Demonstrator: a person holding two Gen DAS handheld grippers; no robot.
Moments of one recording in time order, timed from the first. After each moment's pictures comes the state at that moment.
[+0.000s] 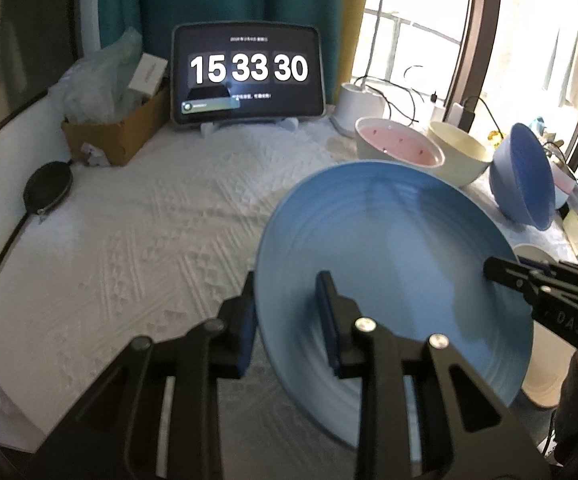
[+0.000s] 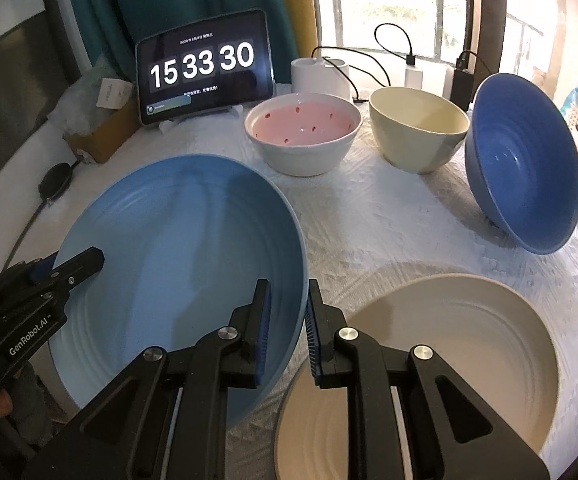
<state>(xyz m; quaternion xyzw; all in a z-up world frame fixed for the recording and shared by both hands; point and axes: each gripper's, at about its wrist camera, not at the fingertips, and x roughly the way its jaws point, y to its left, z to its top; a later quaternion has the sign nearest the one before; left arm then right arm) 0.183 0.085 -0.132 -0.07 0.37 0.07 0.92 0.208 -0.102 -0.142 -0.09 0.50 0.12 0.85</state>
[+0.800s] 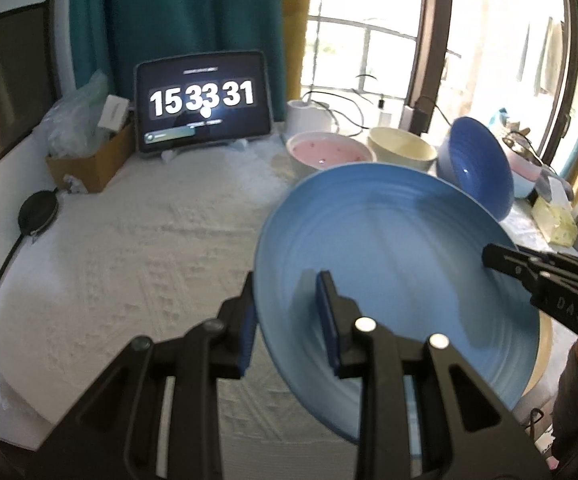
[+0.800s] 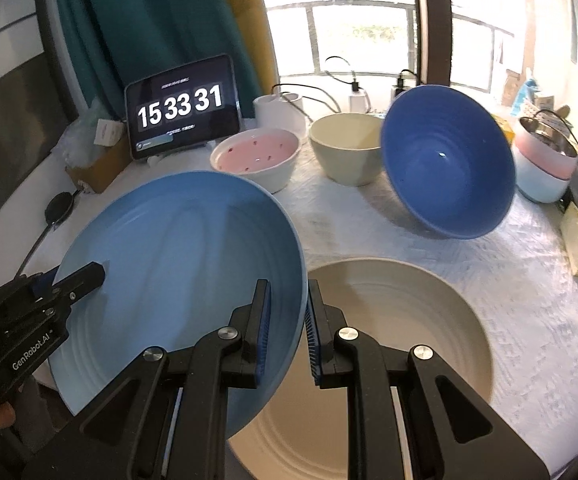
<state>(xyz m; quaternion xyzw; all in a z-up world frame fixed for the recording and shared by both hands) 0.166 0.016 -0.104 -0.05 0.36 0.04 0.93 0.172 -0.154 -0.098 -0.07 0.45 0.09 0.88</state>
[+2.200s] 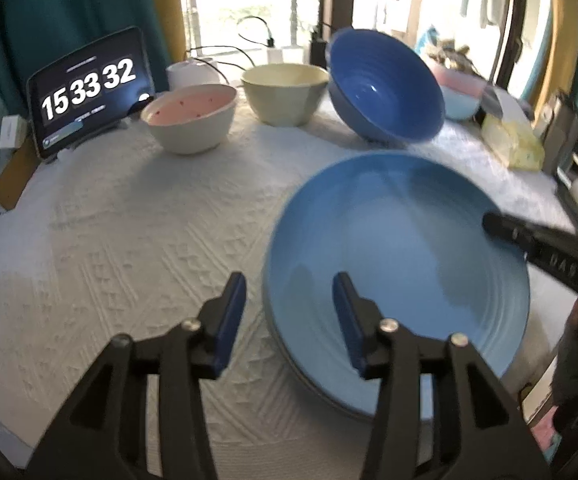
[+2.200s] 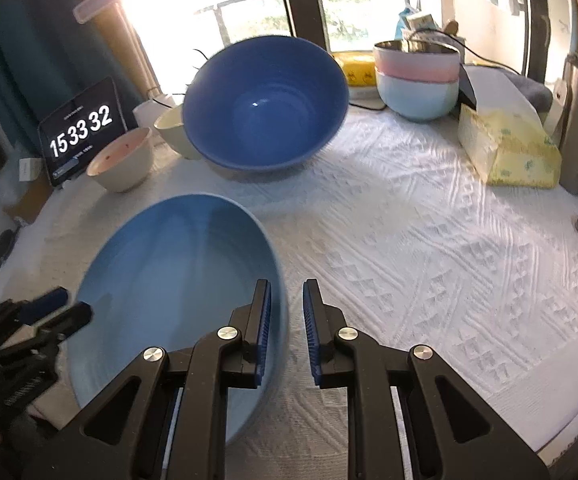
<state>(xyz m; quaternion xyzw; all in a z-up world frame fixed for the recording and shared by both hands) 0.194 -0.099 -0.140 0.01 0.42 -0.04 0.91 0.150 -0.294 -0.113 0.00 0.46 -0.03 0.89</state>
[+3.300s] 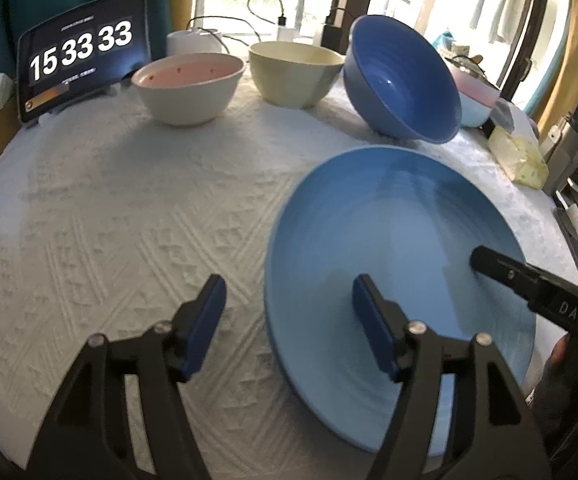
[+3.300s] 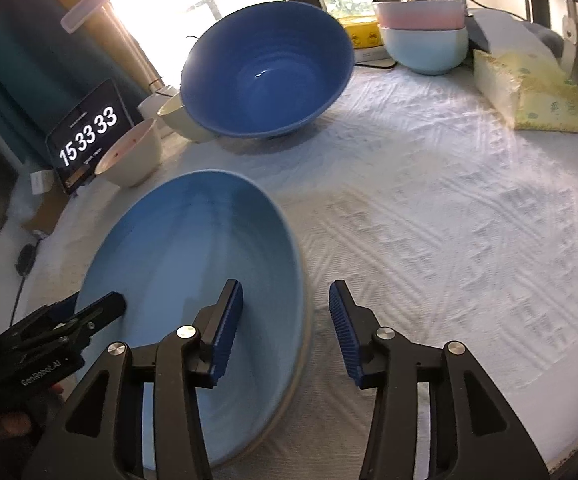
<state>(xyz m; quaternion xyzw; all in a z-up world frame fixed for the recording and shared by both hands) 0.216 -0.087 -0.167 -0.04 0.44 -0.06 0.90 0.154 -0.293 -0.134 0.07 0.48 0.00 0.87</state>
